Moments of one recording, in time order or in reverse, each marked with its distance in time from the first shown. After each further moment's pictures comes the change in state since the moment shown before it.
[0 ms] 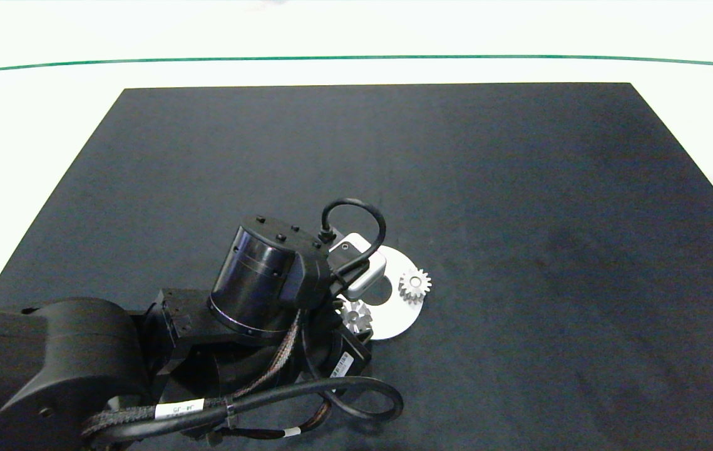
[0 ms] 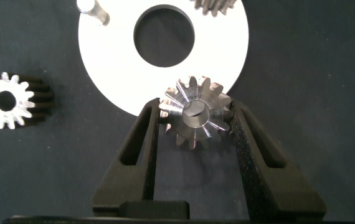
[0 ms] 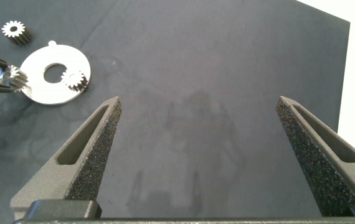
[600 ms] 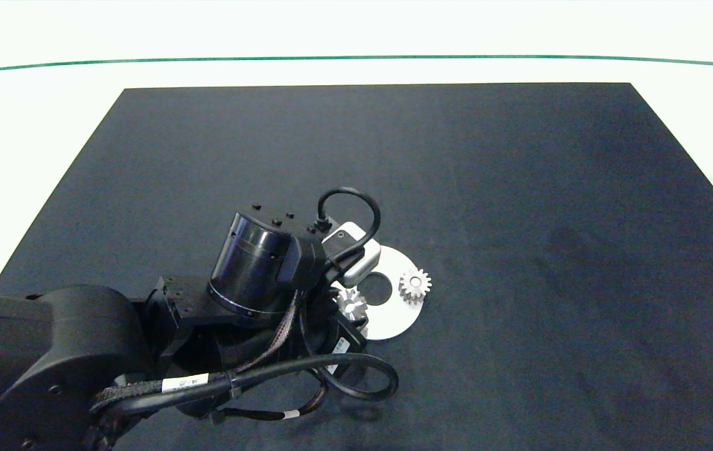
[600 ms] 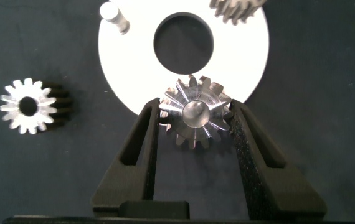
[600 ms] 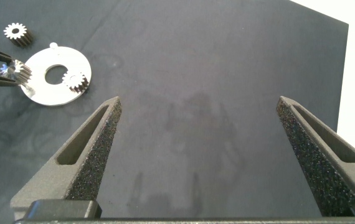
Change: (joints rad) left arm 0.032 0.010 -0.024 0.001 0.000 0.023; right arm 0.001 -0.009 0.000 0.000 0.001 0.000
